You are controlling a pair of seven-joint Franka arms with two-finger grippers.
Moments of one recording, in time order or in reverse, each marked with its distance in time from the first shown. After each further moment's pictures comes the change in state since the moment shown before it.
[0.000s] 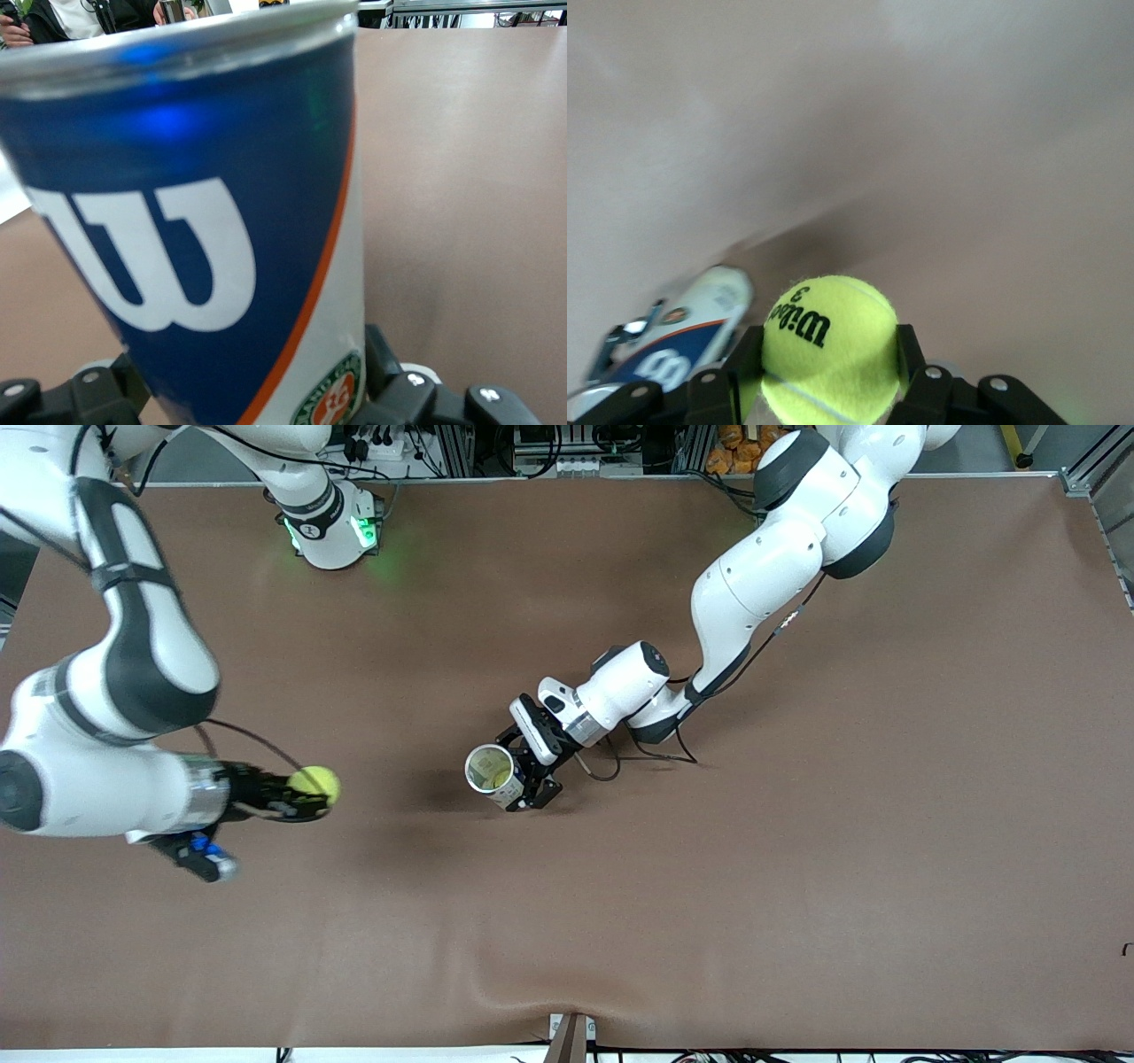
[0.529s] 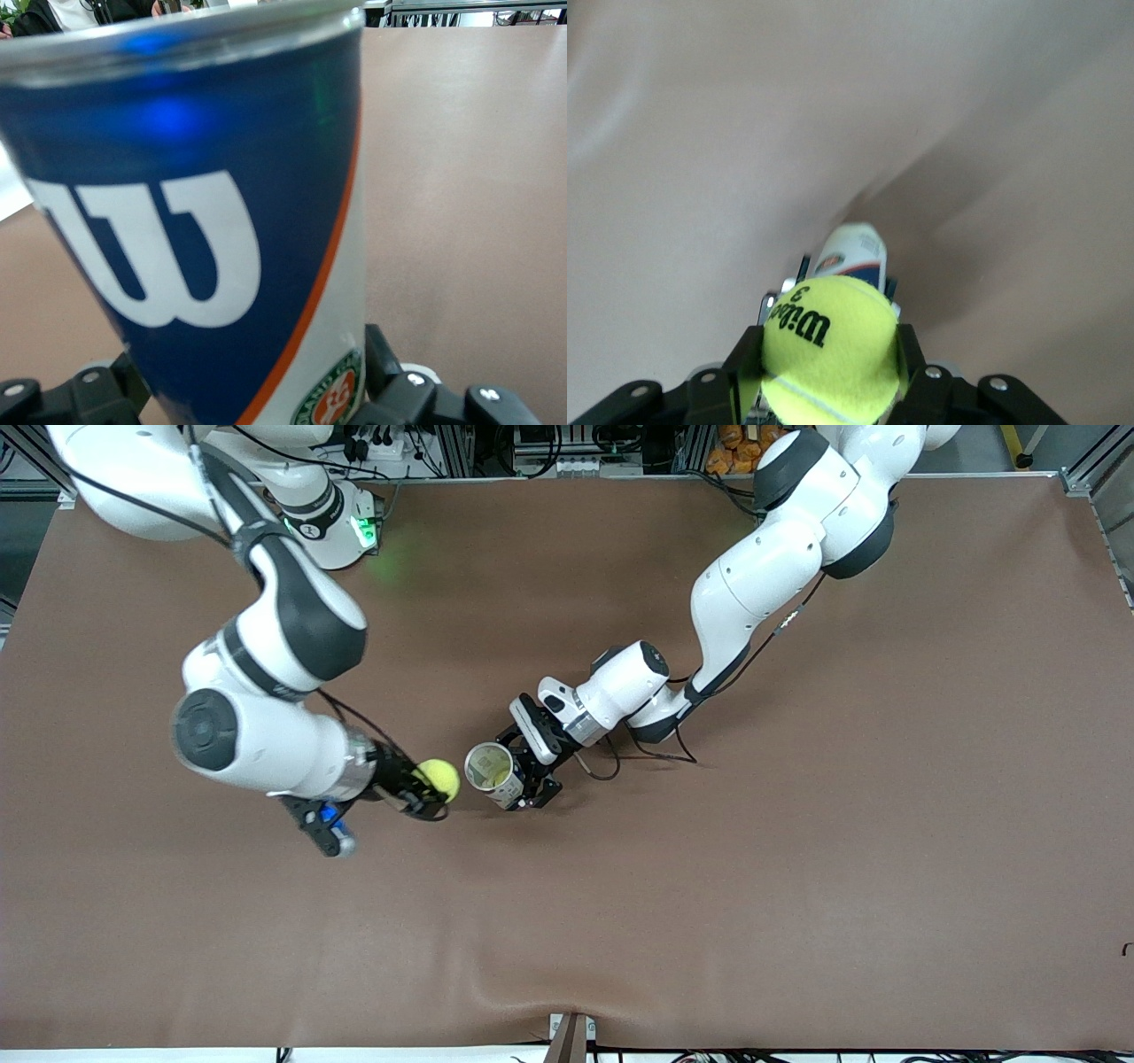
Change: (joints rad) left arm -0.002 0.000 0.000 -0.001 0.000 0.000 0.000; right arm 0.220 0.005 0.005 -0.002 0.000 0.185 0.432
